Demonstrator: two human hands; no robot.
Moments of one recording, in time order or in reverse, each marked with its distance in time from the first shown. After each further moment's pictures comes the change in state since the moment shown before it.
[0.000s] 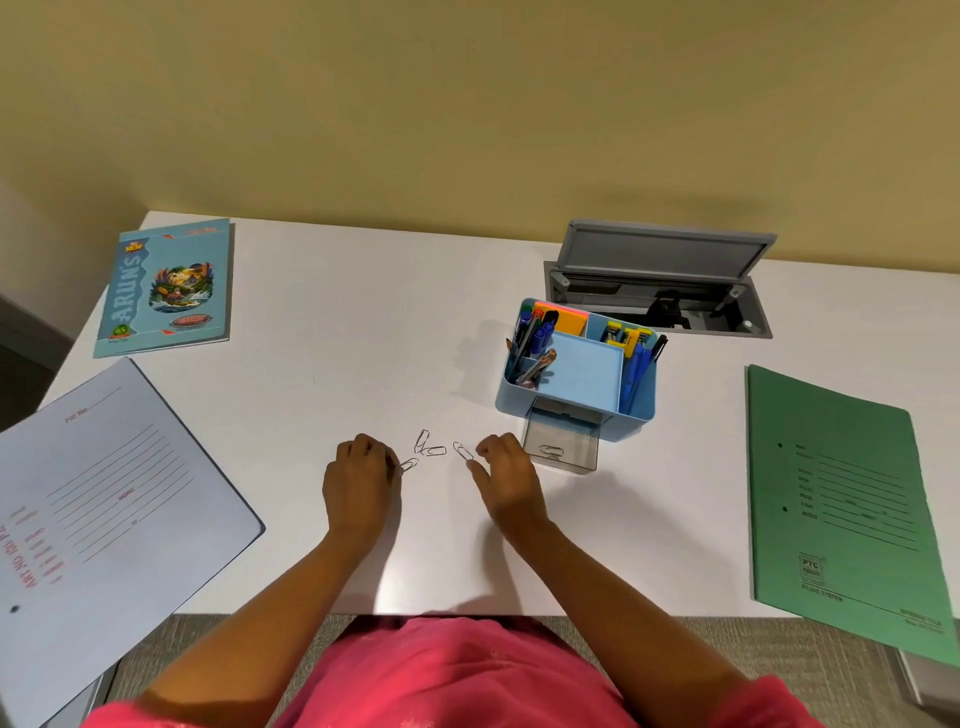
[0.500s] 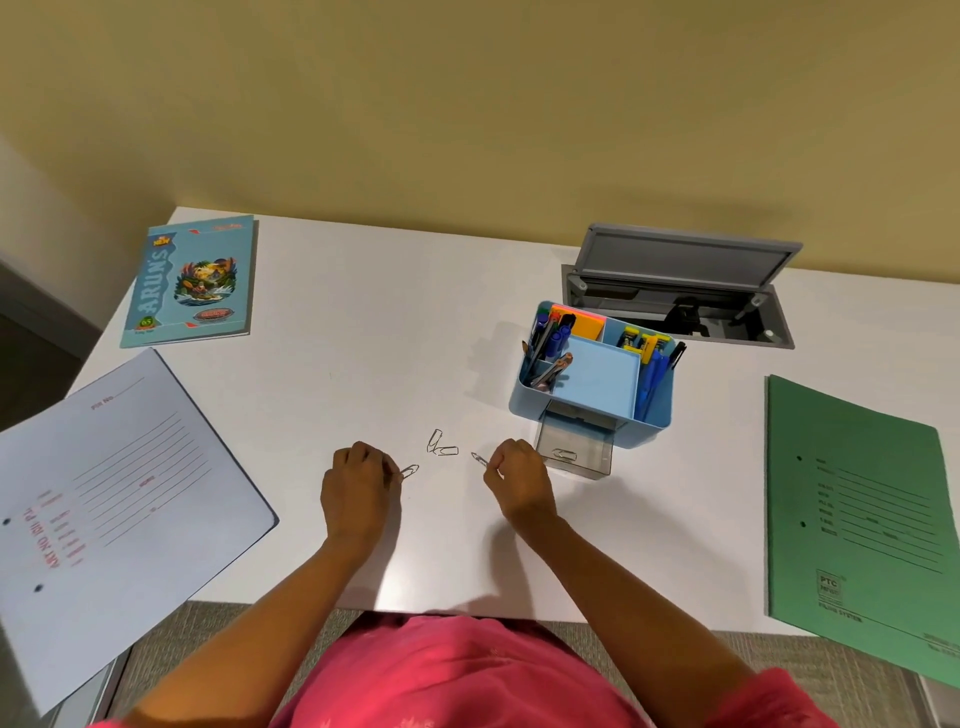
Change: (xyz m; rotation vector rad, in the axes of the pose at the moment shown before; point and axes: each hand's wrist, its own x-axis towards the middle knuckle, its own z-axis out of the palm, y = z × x) left_hand -0.009 -0.013 0.000 -0.075 0.003 -0.095; right_hand 0.011 0.004 0.004 -0.053 -0.109 0.153
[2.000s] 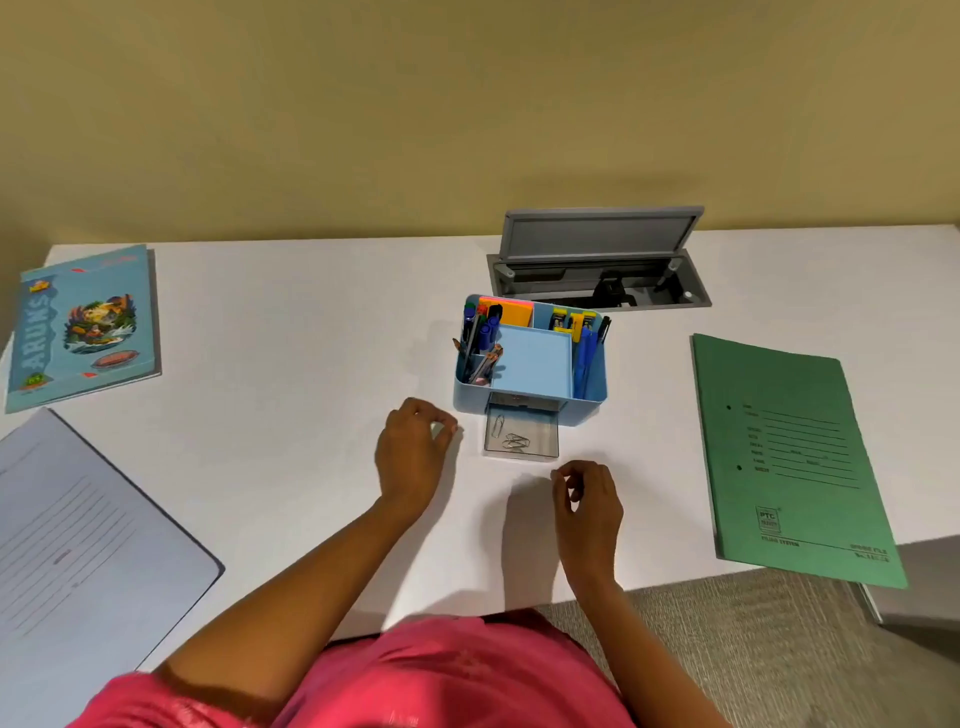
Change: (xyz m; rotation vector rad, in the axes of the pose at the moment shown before) left_hand 0.025 0.126 -0.015 -0.418 -0.065 0.151; right_hand -0.078 0.065 -0.062 0.294 0.631 0.106
